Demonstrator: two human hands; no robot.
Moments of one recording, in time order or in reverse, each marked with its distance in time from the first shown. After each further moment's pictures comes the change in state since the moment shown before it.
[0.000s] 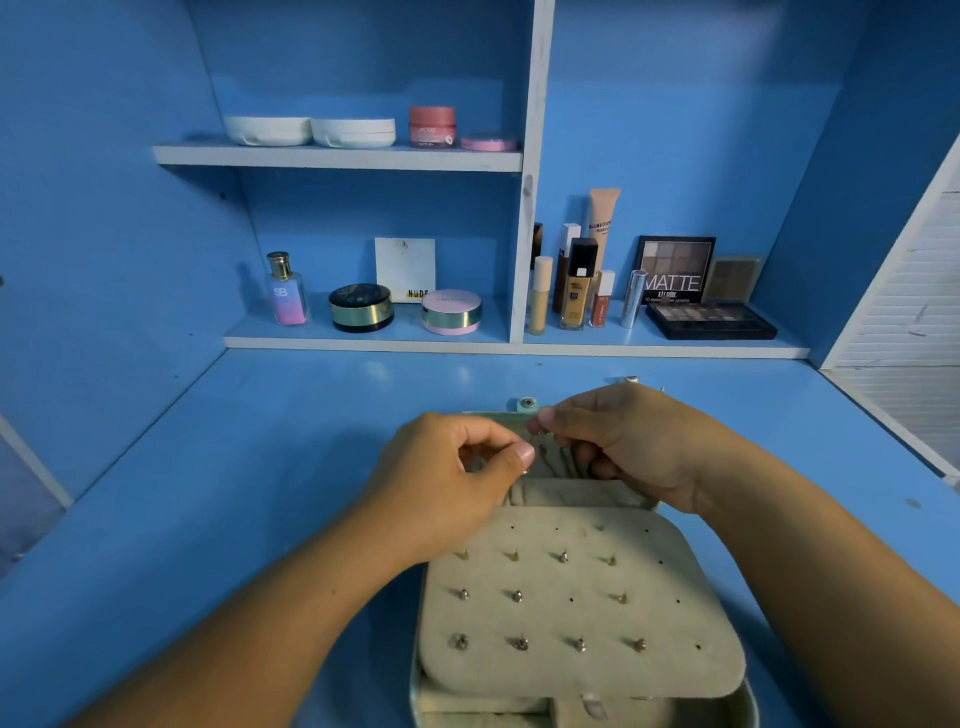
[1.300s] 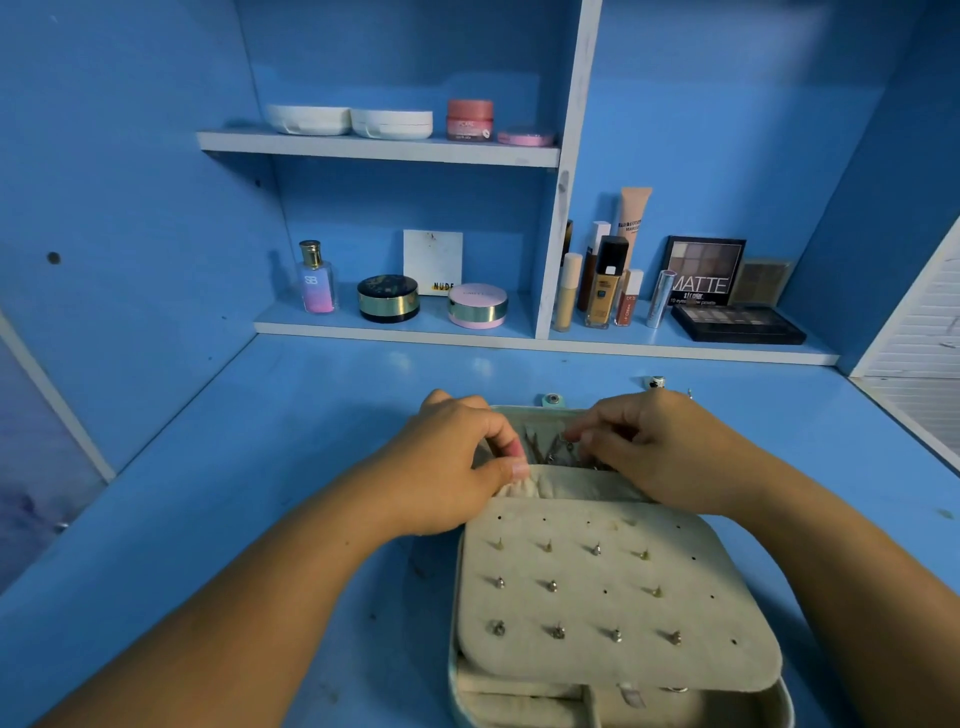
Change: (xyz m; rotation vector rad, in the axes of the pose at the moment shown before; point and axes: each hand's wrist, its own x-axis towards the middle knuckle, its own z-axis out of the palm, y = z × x) left_hand 0.007 -0.009 -0.025 0.313 -0.227 0.093; right_hand -0.001 0.015 -0.002 -0.505 0.035 -0.297
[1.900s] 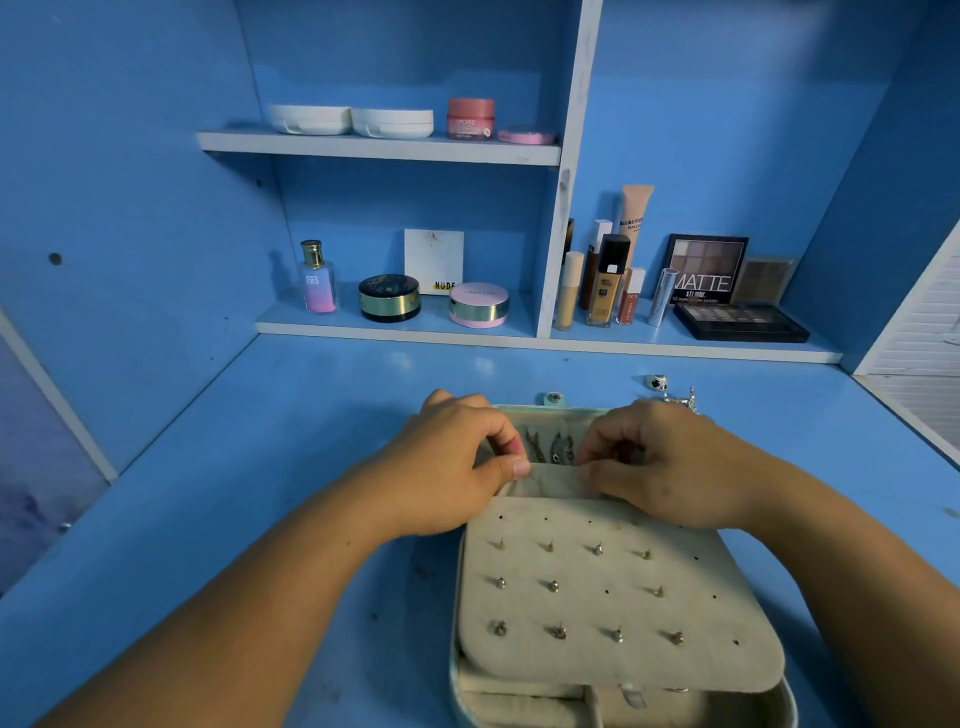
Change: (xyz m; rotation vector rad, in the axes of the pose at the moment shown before) left_hand -0.001 0.001 -0.001 0.002 0.006 0.004; right_hand -0.009 -0.008 -0.005 -0.046 -0.110 -0.068
